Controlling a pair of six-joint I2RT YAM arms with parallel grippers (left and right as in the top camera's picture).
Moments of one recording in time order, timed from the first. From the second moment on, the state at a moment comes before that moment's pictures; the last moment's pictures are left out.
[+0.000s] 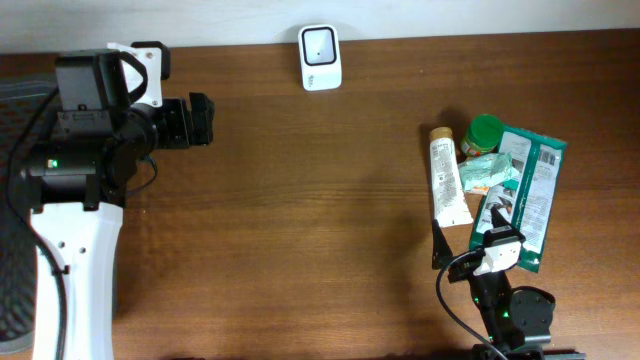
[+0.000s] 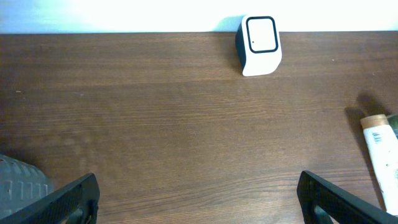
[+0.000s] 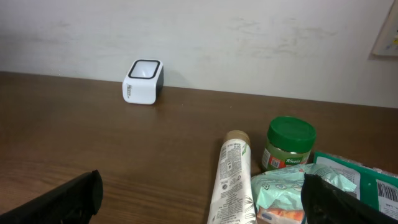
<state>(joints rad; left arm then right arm) 0.00 1.43 1.67 -0.98 0.16 -0.02 0.00 0.01 0.01 -0.06 -0.16 -0.02</state>
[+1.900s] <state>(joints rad) 0.02 0.02 0.01 -0.08 0.01 -0.02 0.00 0.01 0.01 -0.06 -0.16 -0.02</state>
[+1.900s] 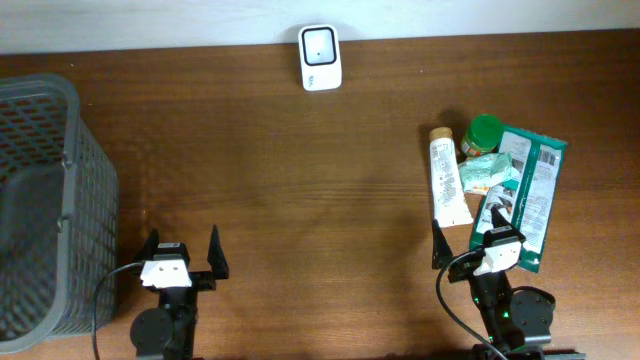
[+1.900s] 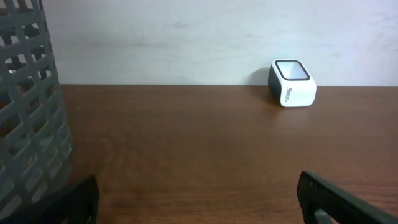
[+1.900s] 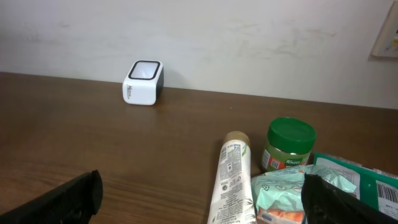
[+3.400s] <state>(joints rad) 0.02 0.02 0.01 -0.08 0.01 -0.02 0.00 0.01 0.01 -0.06 -0.16 -0.02</state>
